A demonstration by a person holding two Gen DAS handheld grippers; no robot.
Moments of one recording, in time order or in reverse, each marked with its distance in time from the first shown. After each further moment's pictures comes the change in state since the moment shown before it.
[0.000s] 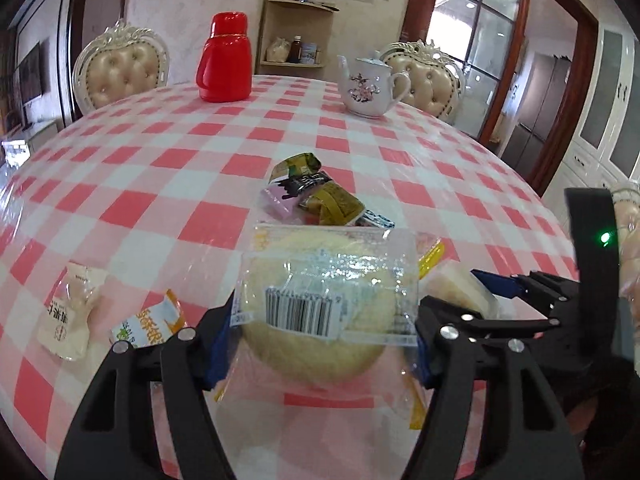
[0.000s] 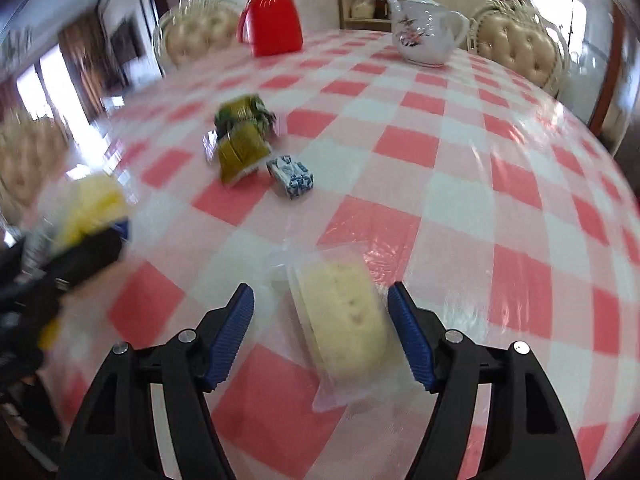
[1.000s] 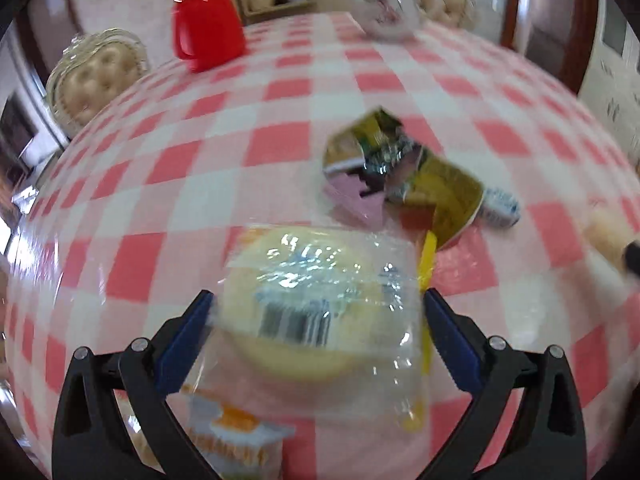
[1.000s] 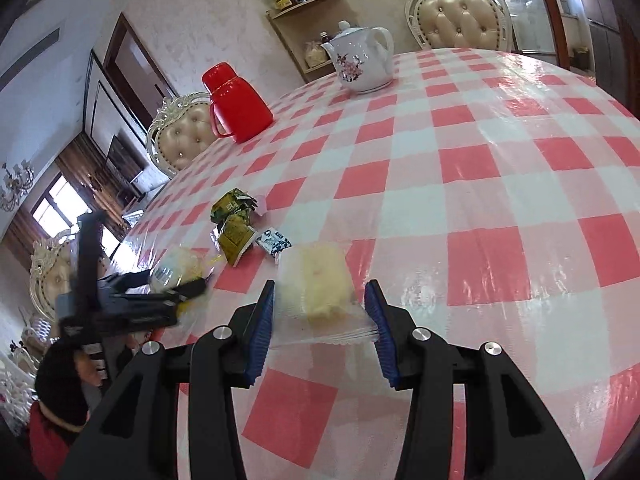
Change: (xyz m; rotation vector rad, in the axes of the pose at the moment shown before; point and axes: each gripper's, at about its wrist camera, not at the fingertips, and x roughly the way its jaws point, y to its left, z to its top) left arm 0.098 0.037 0.049 0.242 0.265 0.152; right arm -0.039 -0.068 -0.022 0.406 -0.203 0.227
